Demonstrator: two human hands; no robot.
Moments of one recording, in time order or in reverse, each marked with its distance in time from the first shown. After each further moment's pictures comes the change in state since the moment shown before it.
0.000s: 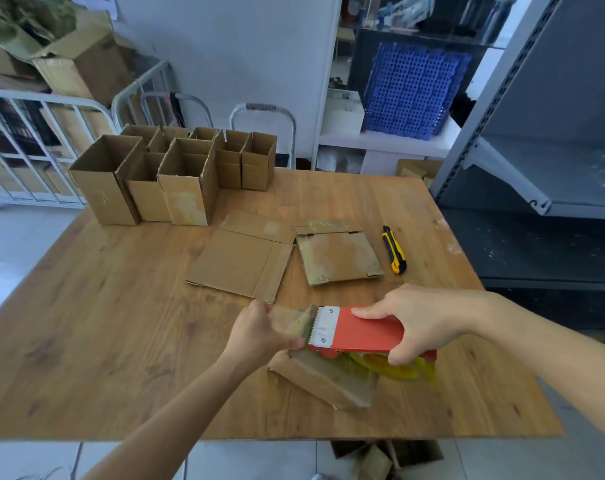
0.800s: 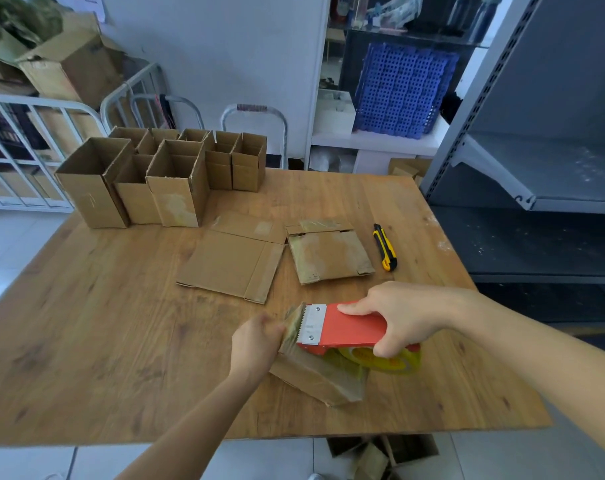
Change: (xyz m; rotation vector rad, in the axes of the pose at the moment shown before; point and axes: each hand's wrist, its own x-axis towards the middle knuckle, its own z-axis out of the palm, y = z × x) left_hand 0.010 -0.018 0.041 -0.154 0.124 -0.090; right_hand -0.001 -0.005 0.001 -0.005 -0.012 0.004
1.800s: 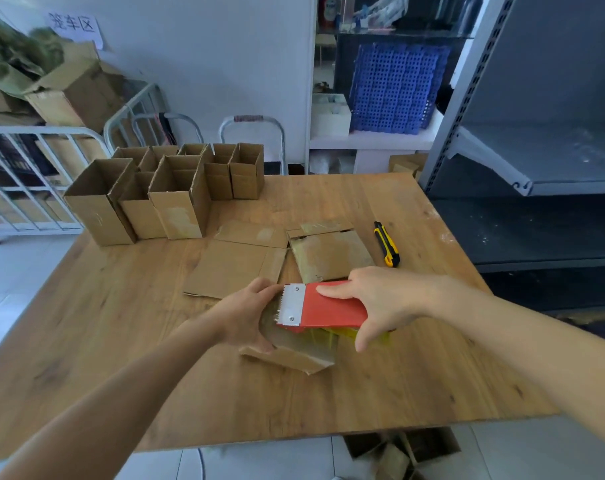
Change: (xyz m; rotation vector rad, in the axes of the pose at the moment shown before) left_hand 0.039 0.033 -0.070 0.782 -0.394 0.714; right_hand 0.015 -0.002 0.003 -0.033 0.200 -0.054
